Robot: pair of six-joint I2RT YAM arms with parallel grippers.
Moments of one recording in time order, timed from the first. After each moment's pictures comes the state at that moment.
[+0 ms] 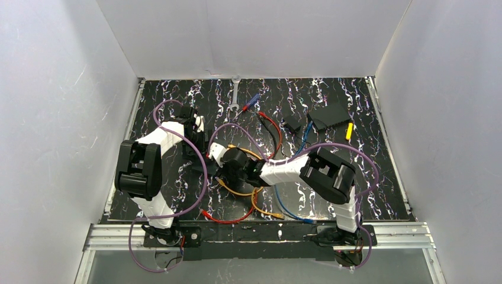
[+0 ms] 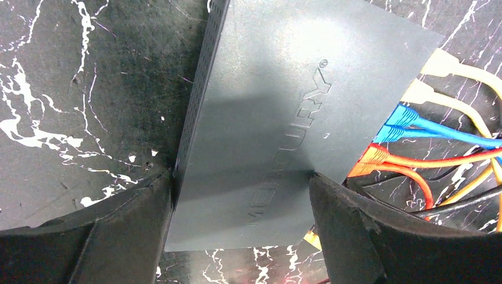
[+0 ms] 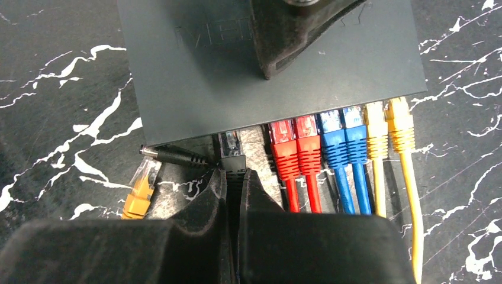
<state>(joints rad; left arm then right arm) -0.19 1.71 1.08 -0.69 0.22 -0.24 1.14 1.98 1.12 0.23 0.13 -0.09</state>
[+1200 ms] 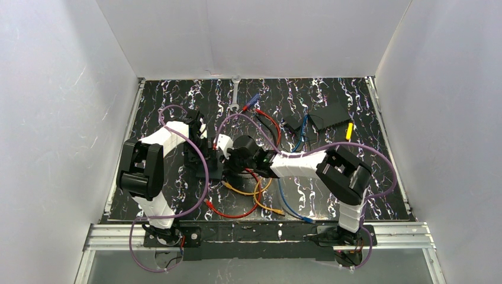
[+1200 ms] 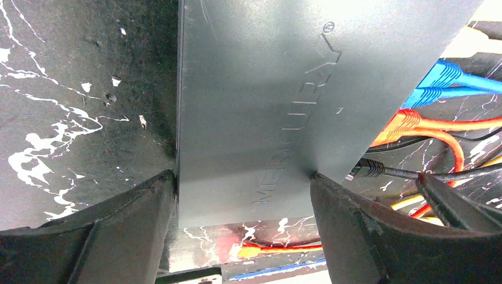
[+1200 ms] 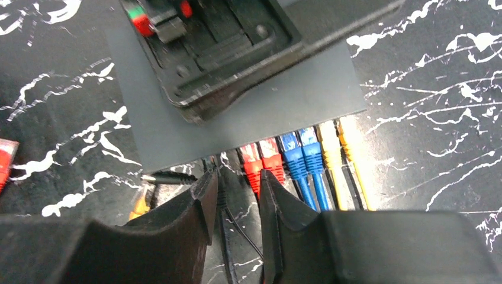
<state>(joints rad) -0.24 1.72 1.09 -0.85 0.18 -0.31 1.06 1.86 1.10 0.18 -0.08 -0.15</state>
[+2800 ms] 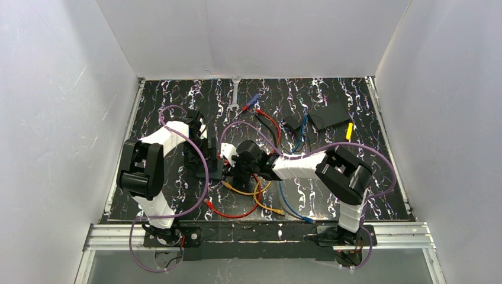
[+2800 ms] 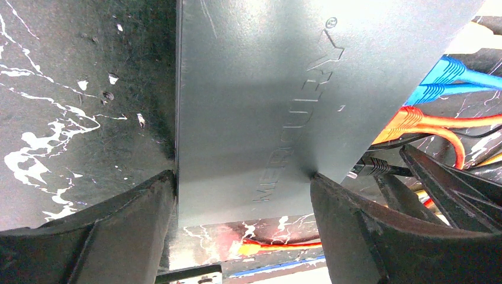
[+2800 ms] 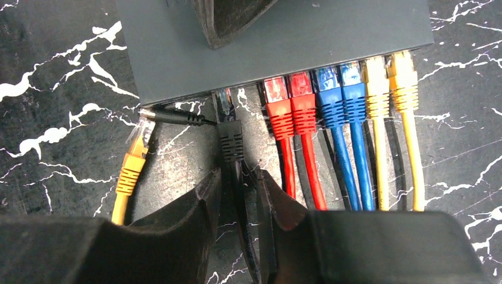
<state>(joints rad) -0.24 1.72 1.10 -0.86 0.19 -0.31 1.04 1.85 1.03 0.11 -0.13 -0.20</state>
